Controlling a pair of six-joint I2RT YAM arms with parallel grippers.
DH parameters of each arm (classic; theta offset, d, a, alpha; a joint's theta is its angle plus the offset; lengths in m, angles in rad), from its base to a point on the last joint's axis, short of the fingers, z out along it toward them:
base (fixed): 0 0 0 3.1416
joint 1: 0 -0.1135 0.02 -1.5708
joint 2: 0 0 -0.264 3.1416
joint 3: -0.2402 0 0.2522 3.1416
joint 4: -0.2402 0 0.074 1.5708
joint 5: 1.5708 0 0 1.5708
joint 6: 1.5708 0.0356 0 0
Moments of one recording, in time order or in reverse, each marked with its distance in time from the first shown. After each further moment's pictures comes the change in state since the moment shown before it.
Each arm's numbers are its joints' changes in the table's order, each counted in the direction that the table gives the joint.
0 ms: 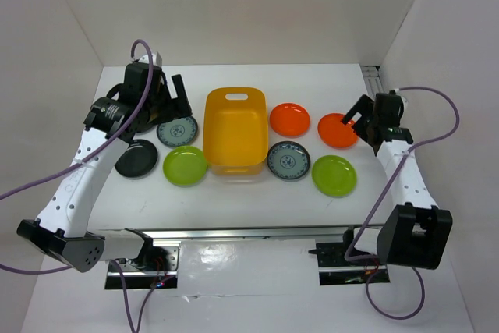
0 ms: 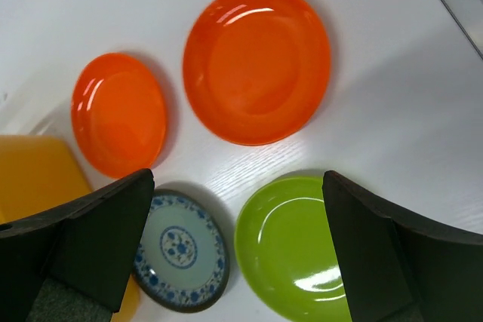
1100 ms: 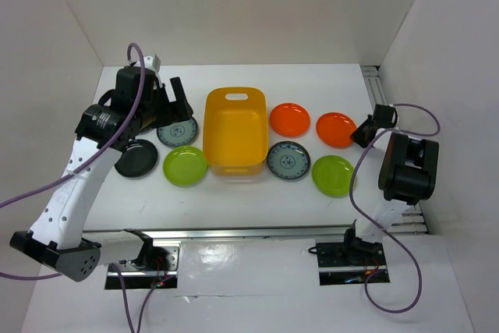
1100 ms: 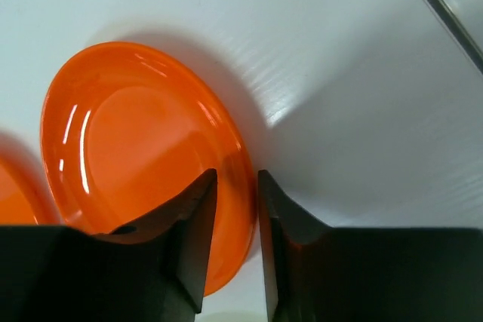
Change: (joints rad) left arm 0.000 0.063 0.021 0.007 0.092 0.001; right arm 0.181 -0.528 0.101 0.494 -0.136 -0.014
